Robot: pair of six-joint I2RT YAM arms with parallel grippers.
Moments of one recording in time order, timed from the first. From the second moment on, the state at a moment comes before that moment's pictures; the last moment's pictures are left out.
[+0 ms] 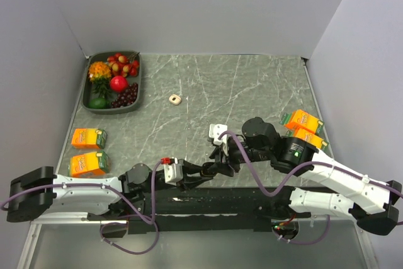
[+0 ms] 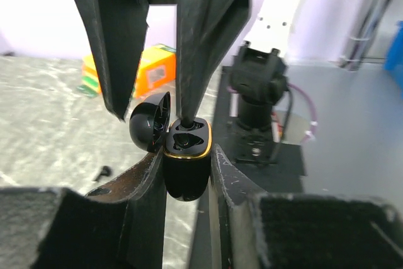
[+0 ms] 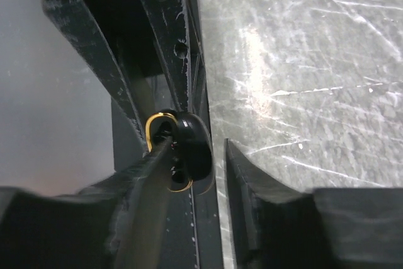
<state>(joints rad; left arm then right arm) -1.31 0.96 0.22 0.96 0.14 -0.01 1.06 0.91 1.02 -0.64 -0.38 -0.16</state>
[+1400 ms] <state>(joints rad) -1.31 1.14 0.15 1.29 -0.13 0.33 1.09 0.90 0.89 -0.41 -0.21 0.09</state>
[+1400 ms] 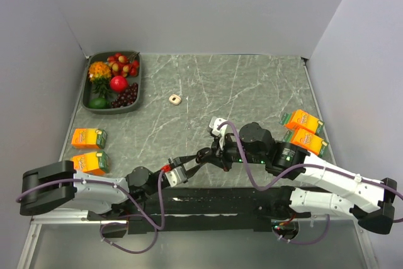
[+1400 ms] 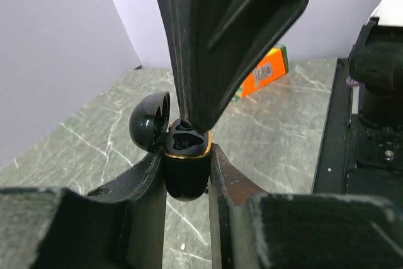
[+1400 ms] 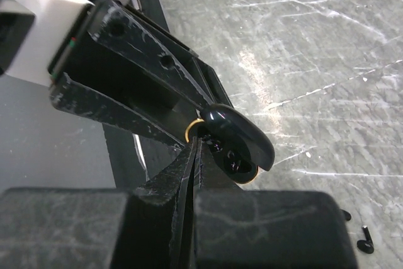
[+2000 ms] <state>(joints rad) -1.33 1.11 0.13 1.29 -0.12 0.35 1.09 0.91 0.90 -0.40 -0.20 0.08</state>
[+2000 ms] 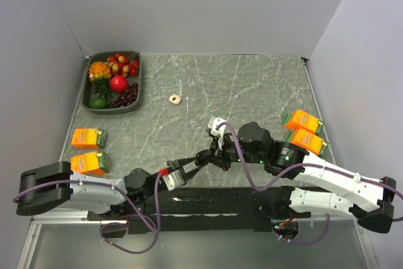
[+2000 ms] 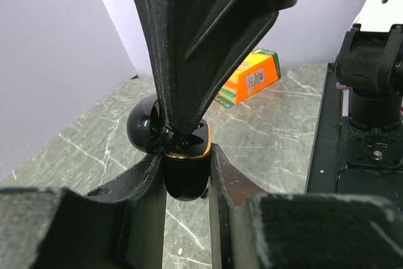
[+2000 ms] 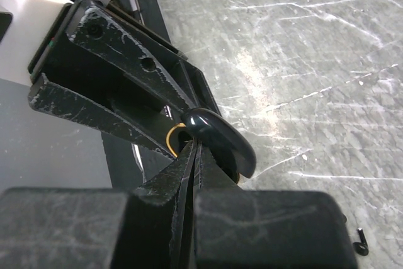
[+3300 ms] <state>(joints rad) -1.39 1.05 0.08 1.30 -0.31 0.39 0.96 0.97 0.93 -0.58 0.19 0.28</state>
